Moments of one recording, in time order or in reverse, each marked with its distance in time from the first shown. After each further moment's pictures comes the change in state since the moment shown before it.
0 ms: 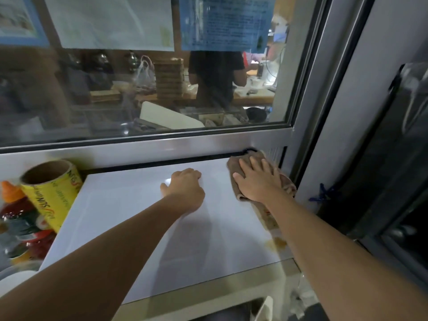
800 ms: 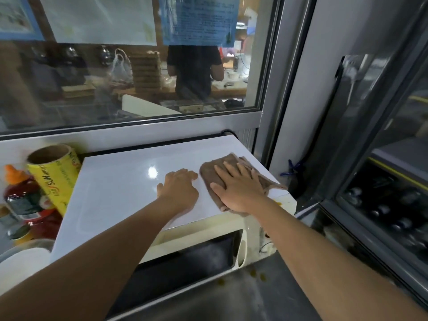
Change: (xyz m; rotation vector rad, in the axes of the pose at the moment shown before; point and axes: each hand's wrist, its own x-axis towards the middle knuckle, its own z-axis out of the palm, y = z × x) left_hand -0.097 0.000 0.007 -0.050 -0.014 0.107; right_hand -0.133 -0.008 0.012 -0.030 -0.037 -0.117
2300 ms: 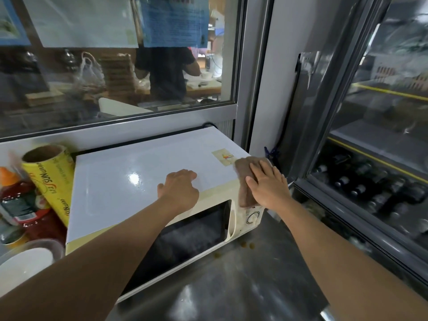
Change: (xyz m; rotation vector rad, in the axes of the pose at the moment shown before) left_hand -0.059 0.001 0.000 0.048 -0.103 0.154; right_hand -0.096 0.047 0.013 0.149 0.158 0.358
